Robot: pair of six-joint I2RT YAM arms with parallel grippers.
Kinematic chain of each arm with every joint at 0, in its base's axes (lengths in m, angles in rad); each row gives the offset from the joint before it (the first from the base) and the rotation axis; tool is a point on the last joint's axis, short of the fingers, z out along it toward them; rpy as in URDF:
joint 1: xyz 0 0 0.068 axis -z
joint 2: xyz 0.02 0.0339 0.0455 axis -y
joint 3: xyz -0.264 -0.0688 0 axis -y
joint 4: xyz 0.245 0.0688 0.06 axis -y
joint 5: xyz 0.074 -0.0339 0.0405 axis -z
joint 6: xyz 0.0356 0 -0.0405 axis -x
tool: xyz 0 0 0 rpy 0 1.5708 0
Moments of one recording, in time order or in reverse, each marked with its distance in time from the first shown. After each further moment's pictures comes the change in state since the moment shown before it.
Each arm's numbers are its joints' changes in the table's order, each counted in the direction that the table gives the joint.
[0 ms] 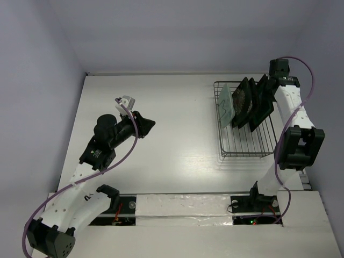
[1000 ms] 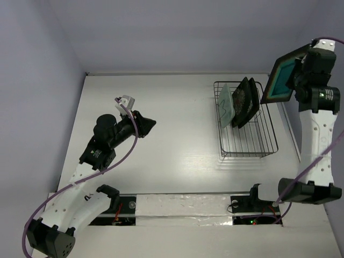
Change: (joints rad) left arm 0.000 0.000 0.000 0.022 0.015 0.011; right arm 0.001 0.387 0.184 -0.090 0.018 -0.035
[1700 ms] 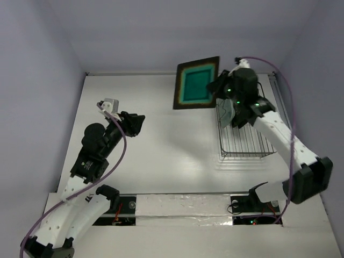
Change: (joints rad) left arm -0.006 0.146 0.001 -0.024 -0.220 -0.023; right arm -0.498 0.007 -0.482 0.628 -0.344 -0.488
